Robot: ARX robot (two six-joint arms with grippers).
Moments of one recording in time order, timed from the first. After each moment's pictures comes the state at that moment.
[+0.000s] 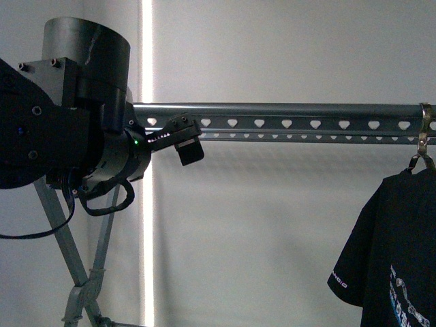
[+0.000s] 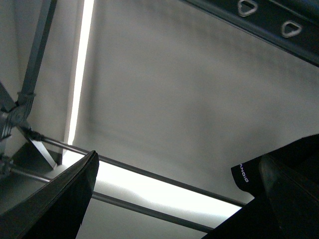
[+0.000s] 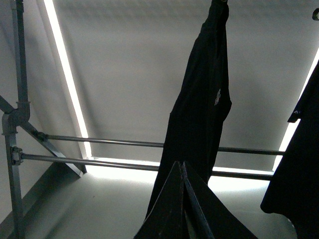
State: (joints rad) left arm -0.32 1.76 1.30 0.43 -0.30 -0.38; right arm 0.00 0.45 0.08 0.37 0.00 0.00
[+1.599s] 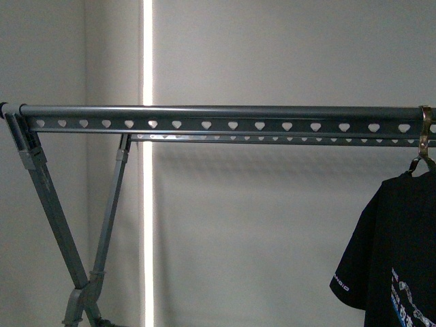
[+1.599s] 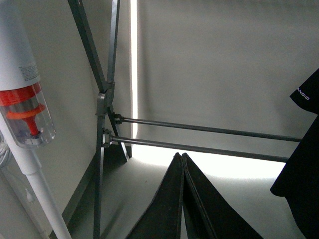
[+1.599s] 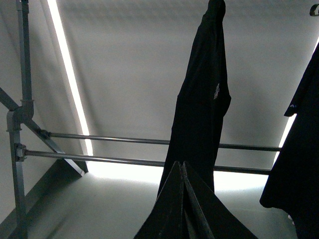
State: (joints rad) left arm 0.00 0.61 0.02 0.60 0.00 0.00; right arm 0.00 0.00 0.01 0.00 0.00 0.00
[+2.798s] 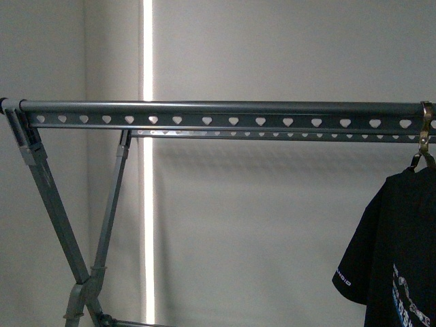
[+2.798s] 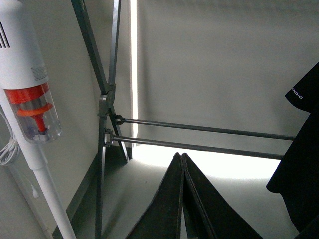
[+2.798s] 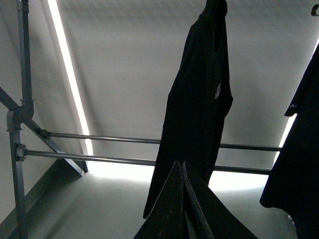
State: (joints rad) left arm 0.00 0.00 0.02 0.00 0.00 0.00; right arm 0.00 0.00 0.01 0.00 0.00 0.00
